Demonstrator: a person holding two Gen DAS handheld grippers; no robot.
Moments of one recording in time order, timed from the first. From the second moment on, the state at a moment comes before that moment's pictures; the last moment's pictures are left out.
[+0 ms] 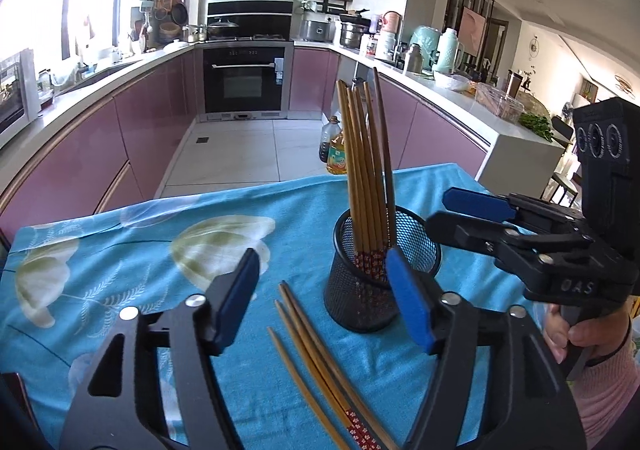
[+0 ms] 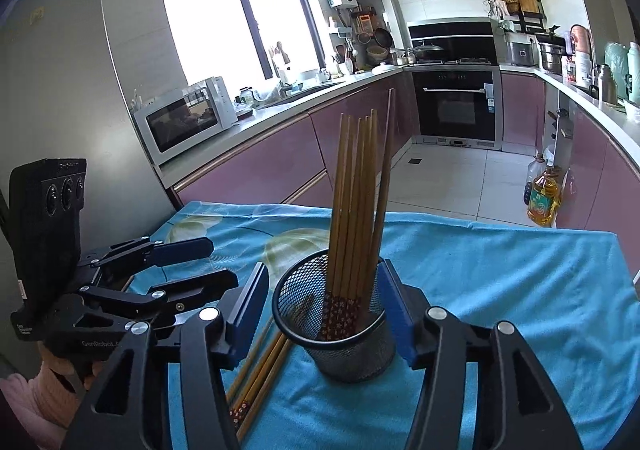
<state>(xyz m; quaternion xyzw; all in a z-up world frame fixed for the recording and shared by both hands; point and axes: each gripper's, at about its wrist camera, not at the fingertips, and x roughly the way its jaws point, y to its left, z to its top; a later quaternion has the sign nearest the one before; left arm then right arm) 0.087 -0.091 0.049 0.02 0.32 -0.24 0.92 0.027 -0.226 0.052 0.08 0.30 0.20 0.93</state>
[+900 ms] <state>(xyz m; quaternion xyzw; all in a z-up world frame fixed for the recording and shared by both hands) 0.044 -0.047 -0.055 0.05 0.42 -0.19 0.88 -0.002 -0.157 -0.046 0.03 0.42 0.22 0.88</state>
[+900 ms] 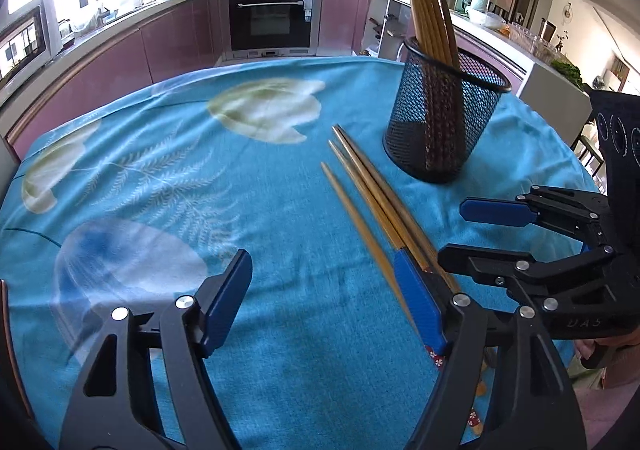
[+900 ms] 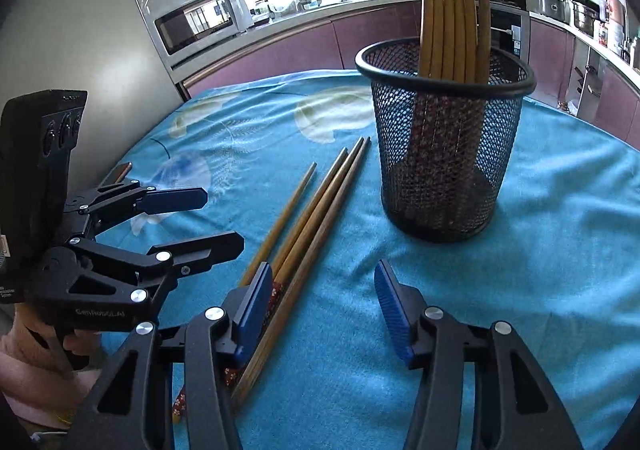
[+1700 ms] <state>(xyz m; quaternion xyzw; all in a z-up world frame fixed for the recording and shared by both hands) 0.044 -0.064 -0.066 0.06 0.44 -0.20 0.87 -0.002 -0.155 -0.050 -0.02 0.44 0.20 0.88</state>
